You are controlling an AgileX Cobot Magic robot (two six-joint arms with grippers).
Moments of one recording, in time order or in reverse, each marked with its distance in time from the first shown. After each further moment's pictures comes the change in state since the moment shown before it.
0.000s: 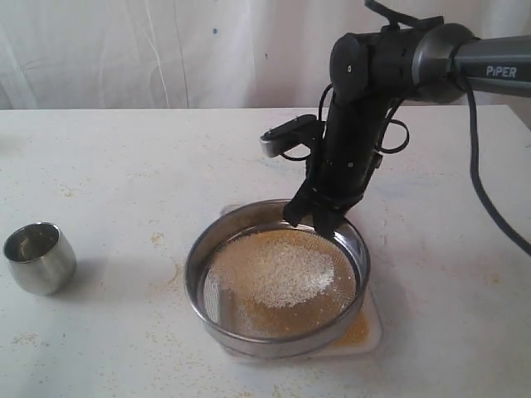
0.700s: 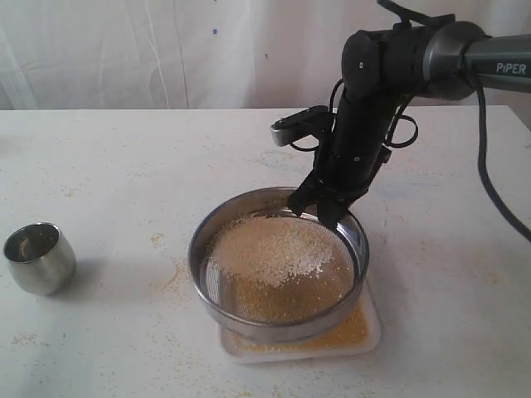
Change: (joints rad) left arm 0.000 0.000 0.000 0.000 0.000 0.000; right arm -0.018 0.002 0.002 0.017 -0.020 -0.006
